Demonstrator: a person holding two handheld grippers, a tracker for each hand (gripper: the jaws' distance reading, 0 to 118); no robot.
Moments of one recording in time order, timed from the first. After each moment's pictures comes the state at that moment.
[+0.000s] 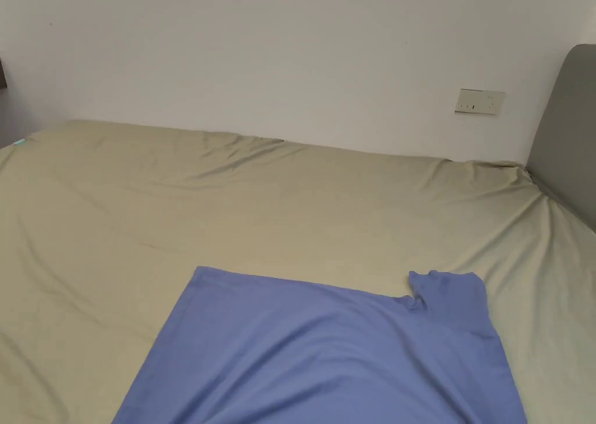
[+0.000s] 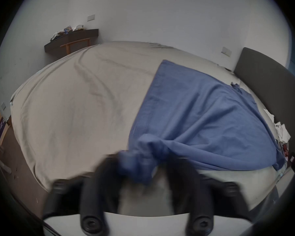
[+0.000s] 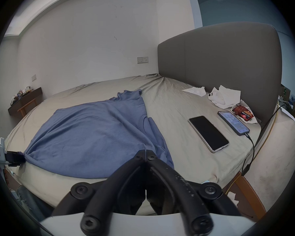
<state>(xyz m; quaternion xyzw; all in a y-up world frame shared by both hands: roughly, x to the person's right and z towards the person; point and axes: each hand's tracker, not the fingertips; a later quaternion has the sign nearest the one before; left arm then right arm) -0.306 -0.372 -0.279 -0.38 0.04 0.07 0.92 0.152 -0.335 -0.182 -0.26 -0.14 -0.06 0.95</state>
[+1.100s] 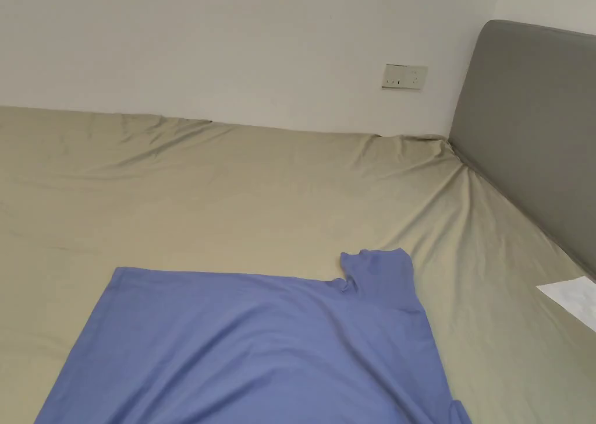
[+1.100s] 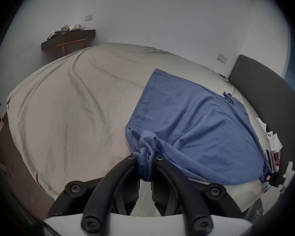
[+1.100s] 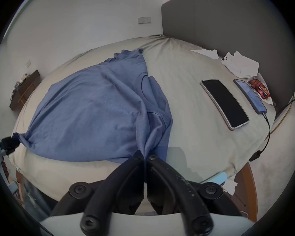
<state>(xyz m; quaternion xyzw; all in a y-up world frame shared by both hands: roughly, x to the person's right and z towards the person) -0.307 -0.319 -0.282 -0.35 0.05 0.13 0.92 0.185 -0.338 -0.225 -0.42 -0.10 -0.10 0.90</state>
